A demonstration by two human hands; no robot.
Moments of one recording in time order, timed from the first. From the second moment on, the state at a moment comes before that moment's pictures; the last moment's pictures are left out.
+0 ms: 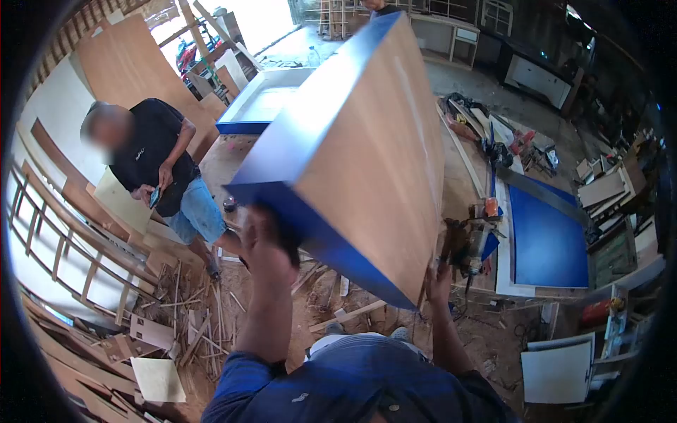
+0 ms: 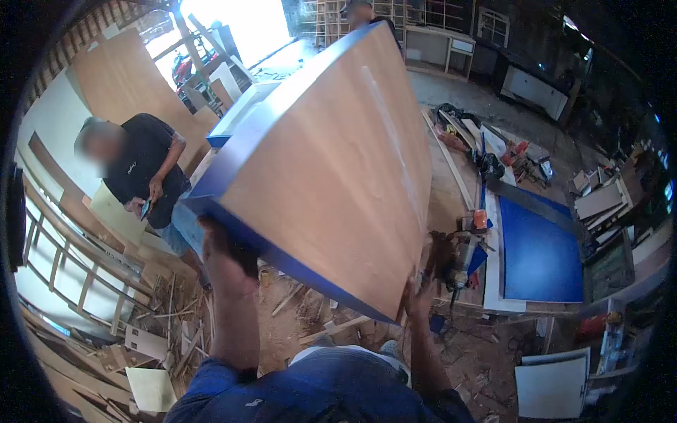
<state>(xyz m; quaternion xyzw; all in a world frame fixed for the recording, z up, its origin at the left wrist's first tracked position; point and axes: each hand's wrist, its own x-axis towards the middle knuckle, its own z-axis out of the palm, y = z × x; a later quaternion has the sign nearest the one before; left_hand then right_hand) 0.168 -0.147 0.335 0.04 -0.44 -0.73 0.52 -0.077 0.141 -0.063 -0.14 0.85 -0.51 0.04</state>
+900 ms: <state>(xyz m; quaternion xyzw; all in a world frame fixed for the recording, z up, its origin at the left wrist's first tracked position) 0.055 -0.031 -0.089 0.30 -0.69 -0.66 0.02 -0.097 0.187 0.462 -0.66 0.46 -0.54 -0.24</state>
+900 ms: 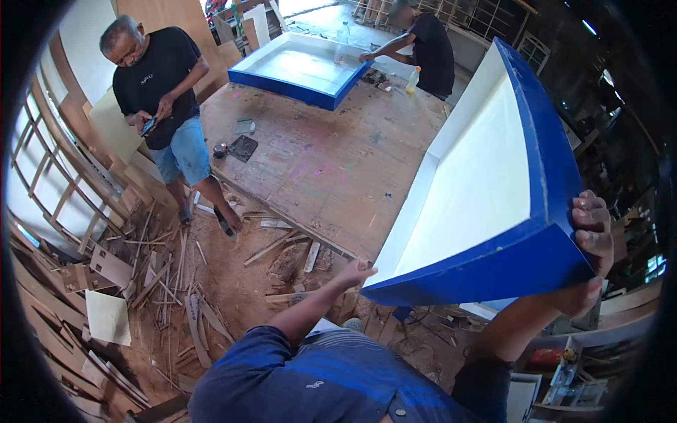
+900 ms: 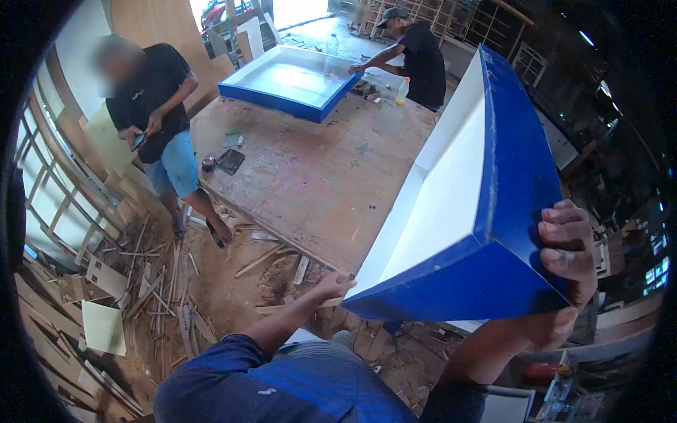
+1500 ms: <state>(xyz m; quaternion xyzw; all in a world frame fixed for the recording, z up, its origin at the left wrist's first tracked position) 0.056 -0.023 -0.128 0.32 -0.65 -0.68 -0.12 -0.125 0.097 0.586 -0.79 0.59 -0.16 0.03</state>
